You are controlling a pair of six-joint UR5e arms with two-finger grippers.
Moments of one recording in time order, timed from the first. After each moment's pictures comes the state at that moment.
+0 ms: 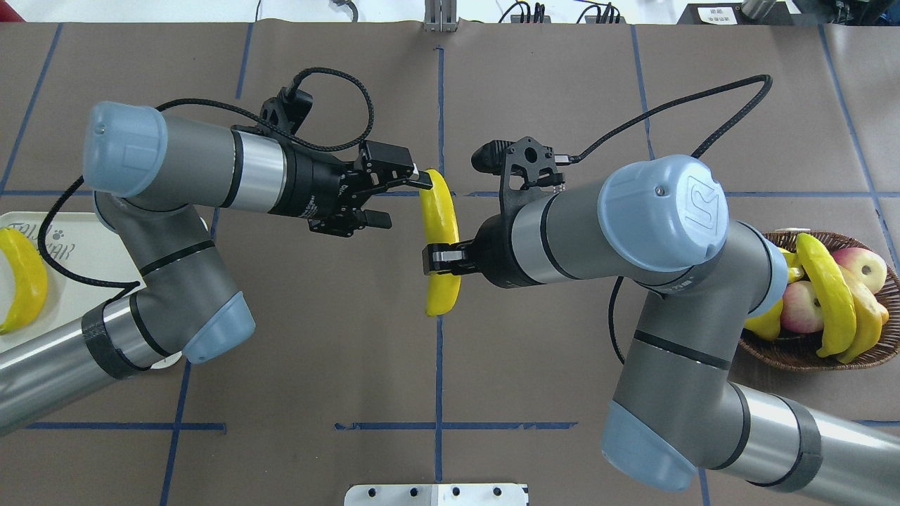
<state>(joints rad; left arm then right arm) -0.65 -2.13 -1.68 -2.59 -2.04 -1.86 0.49 -1.02 2.00 -1.26 1.86 1.24</state>
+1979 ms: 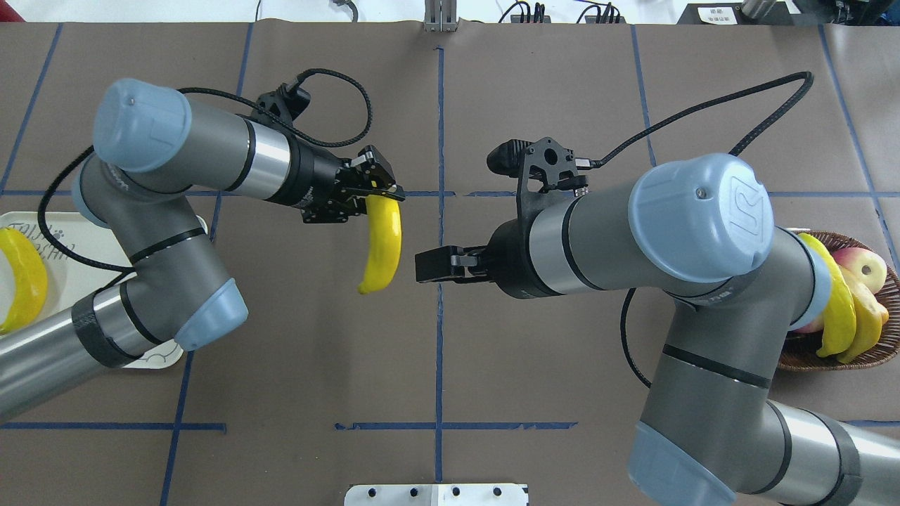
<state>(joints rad) -0.73 -2.09 -1.71 -2.27 -2.10 -1.70 0.49 -1.04 2.10 -1.36 1.86 1.29</state>
